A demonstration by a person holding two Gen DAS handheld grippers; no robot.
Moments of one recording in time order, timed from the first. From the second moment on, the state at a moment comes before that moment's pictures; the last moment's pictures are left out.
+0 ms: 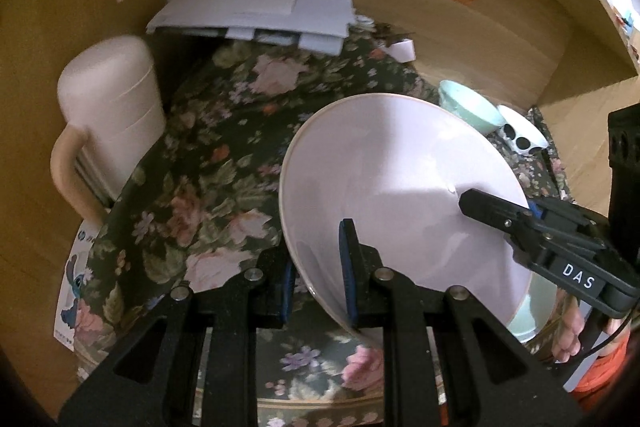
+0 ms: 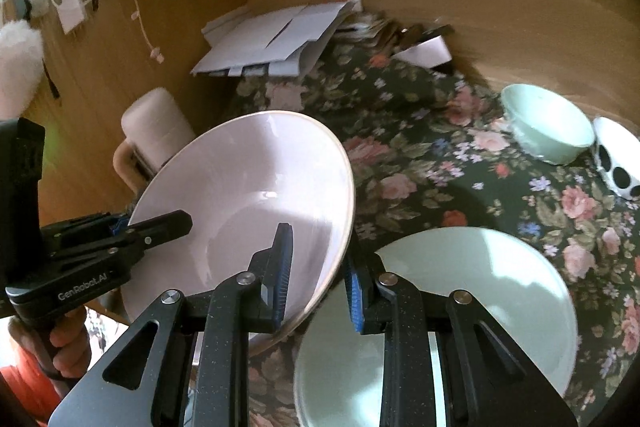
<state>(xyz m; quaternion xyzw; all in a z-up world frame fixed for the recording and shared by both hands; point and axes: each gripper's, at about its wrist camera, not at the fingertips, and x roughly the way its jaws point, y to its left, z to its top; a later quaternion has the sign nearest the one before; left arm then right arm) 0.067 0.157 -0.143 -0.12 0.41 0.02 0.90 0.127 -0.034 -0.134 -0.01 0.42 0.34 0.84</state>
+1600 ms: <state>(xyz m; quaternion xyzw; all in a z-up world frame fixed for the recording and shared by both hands) 0.085 0.146 -0.096 -0.07 0.37 0.04 0.93 0.149 -0.108 -0.087 -0.03 0.37 0.27 0.89</state>
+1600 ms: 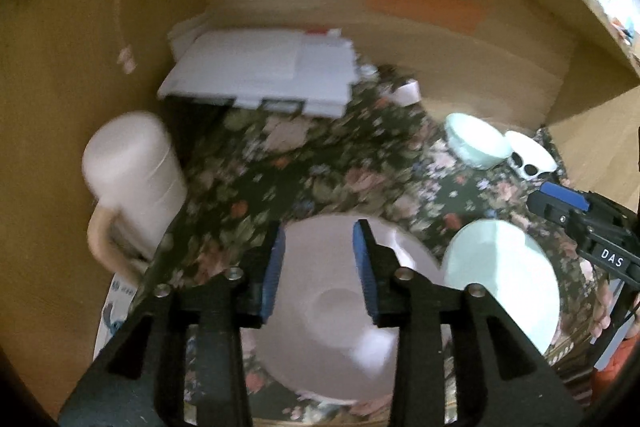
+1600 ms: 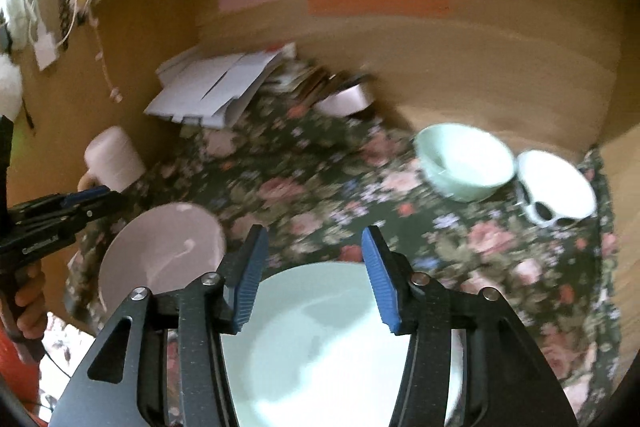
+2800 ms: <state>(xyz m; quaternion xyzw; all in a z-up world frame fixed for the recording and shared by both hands) 0.289 0.027 -0.112 -0.02 0.42 -0.02 0.91 0.324 -0.200 -0.170 0.06 0.46 0.14 0.87</state>
